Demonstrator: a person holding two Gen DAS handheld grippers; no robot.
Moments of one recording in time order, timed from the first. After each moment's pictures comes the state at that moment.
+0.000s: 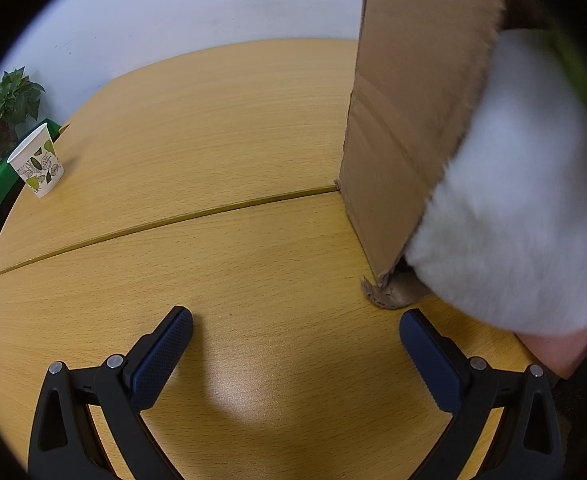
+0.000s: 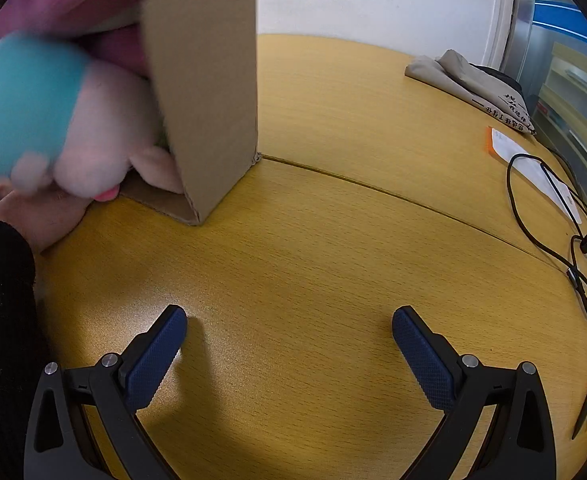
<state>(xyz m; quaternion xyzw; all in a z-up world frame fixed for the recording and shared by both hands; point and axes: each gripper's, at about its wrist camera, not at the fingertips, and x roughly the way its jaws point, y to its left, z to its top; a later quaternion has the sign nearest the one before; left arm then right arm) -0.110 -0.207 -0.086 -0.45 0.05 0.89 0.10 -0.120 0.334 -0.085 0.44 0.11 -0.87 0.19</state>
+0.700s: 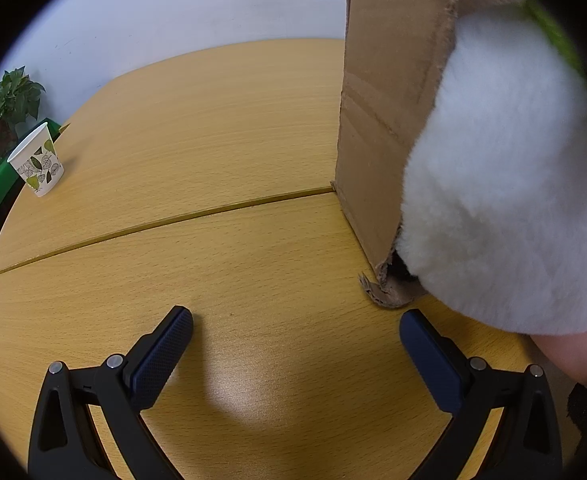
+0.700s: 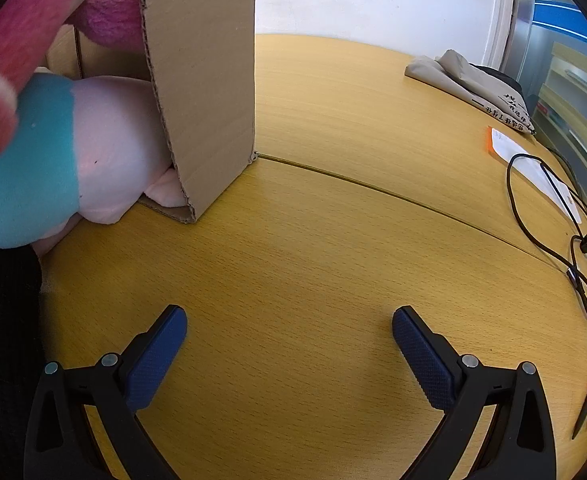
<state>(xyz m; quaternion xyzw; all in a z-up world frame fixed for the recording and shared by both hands) -0.108 -0.207 -0.085 -0.45 0.05 0.89 0.10 -0.121 0.335 -0.085 0.44 0.11 -0.87 0.19</state>
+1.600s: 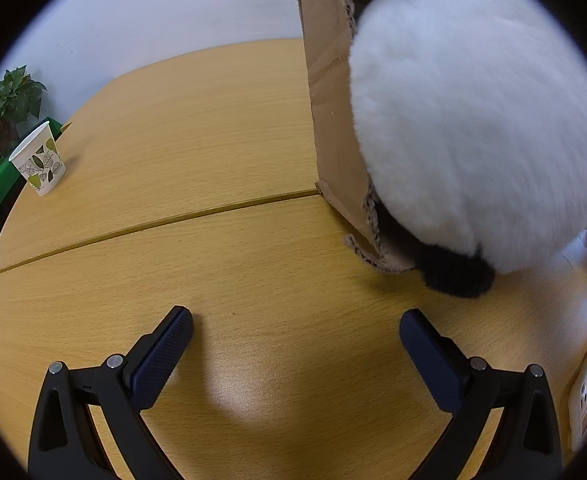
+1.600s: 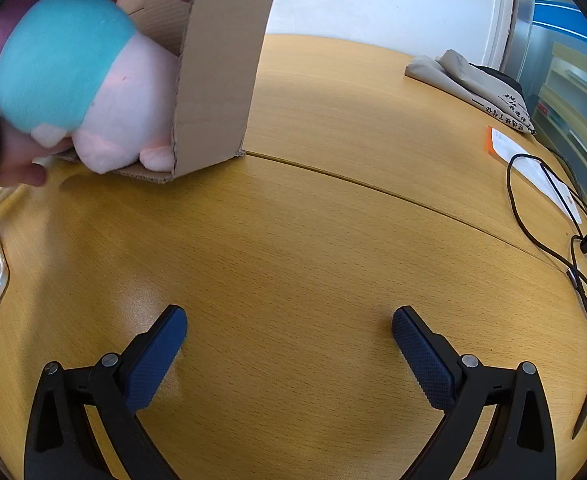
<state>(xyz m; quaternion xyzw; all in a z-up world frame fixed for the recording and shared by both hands) -0.103 -0.204 -0.084 -0.45 0.05 0.89 0.10 -0.121 0.335 -0.085 0.44 0.11 -0.87 0.20</state>
